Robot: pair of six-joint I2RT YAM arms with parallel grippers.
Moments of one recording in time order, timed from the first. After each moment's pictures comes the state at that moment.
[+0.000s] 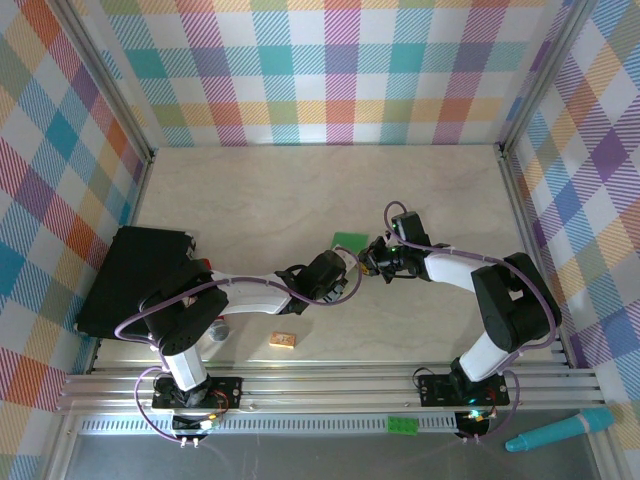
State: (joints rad) left arm -0.95 1.75 0.87 0.08 -0.27 -0.02; right arm 0.41 1.61 0.75 0.00 -0.61 1.22
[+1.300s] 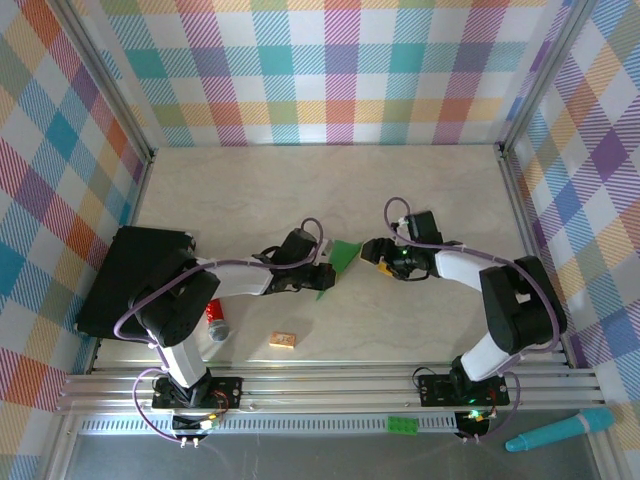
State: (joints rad) left arm -0.70 1.75 0.85 0.06 0.35 -0.52; right arm 0.32 1.59 0.75 -0.10 -0.59 0.64
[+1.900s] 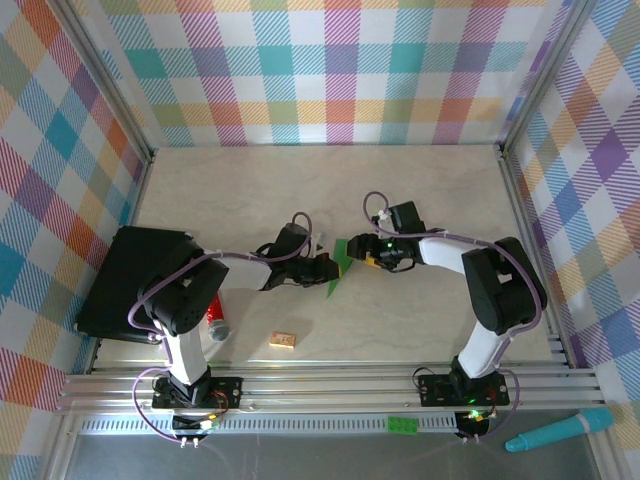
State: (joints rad) left arm -0.63 1.83 0.84 0.26 0.57 -0.82; right arm 0.39 1.74 0.91 -0.15 -0.58 0.51
